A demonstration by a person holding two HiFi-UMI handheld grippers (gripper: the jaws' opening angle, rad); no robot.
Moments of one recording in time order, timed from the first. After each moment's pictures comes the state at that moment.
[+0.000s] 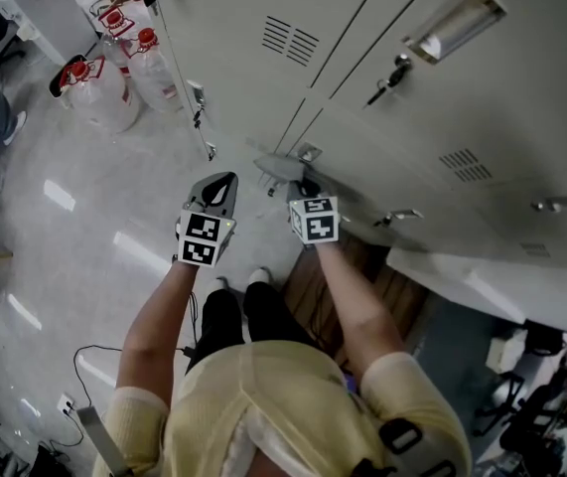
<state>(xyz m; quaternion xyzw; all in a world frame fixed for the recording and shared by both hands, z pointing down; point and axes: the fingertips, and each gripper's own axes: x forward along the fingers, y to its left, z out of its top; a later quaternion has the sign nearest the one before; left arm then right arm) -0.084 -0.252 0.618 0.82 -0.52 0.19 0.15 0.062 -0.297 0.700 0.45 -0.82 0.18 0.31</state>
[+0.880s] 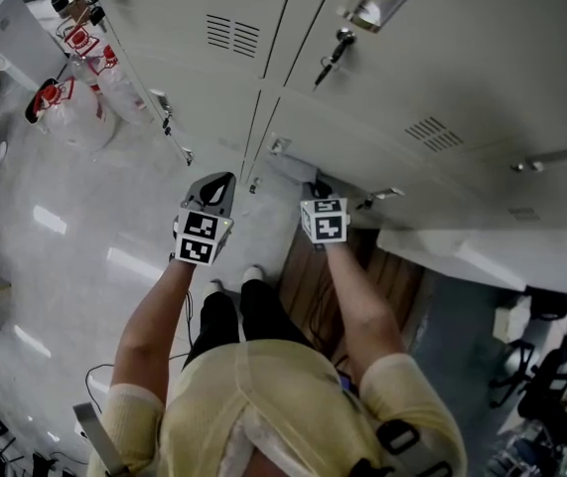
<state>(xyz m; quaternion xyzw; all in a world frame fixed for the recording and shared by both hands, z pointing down) -0.028 -0.258 0.620 0.85 -0.47 0.20 0.14 0.162 -0.282 0.695 0.52 -0.76 0.19 0.33</state>
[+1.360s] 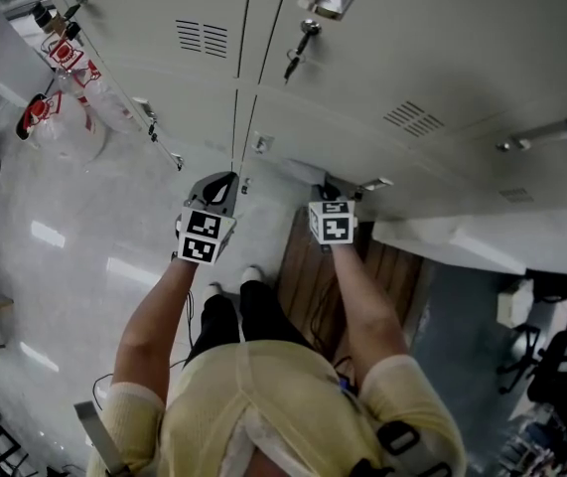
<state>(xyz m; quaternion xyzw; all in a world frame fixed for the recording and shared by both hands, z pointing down) 0.009 -0.261 0.616 0.87 -0.43 0.20 0.13 0.220 -0.268 0.695 0.56 -0.73 0.20 0.33</state>
